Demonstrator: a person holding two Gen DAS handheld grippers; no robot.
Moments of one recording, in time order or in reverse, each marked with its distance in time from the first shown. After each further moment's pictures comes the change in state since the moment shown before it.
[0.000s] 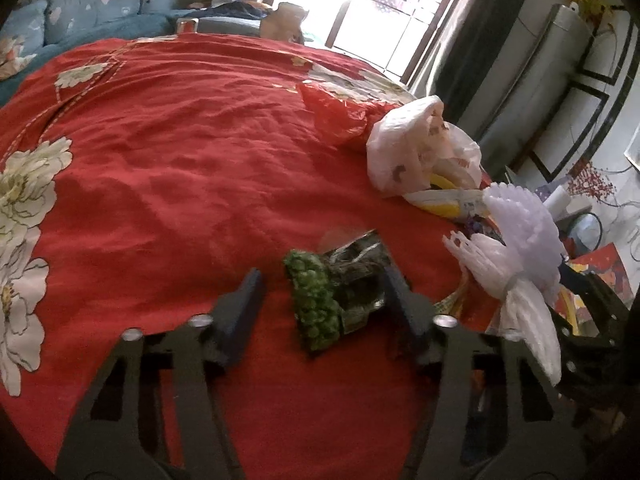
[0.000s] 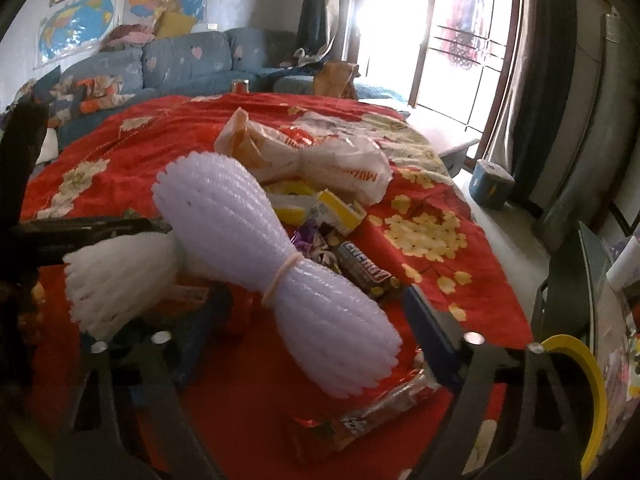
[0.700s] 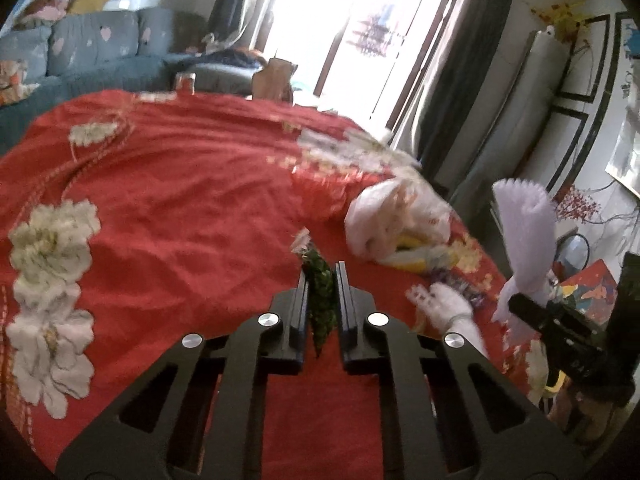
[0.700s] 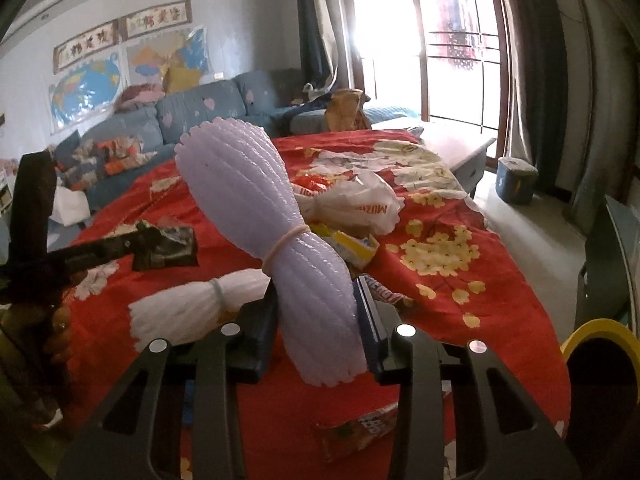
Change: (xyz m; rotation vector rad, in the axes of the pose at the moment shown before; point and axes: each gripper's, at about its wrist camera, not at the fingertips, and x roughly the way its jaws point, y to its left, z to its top) left arm -0.057 -0.006 0.021 0.029 -0.195 -0.039; right arm -0.035 -0.023 0.005 0.170 -0.143 0.152
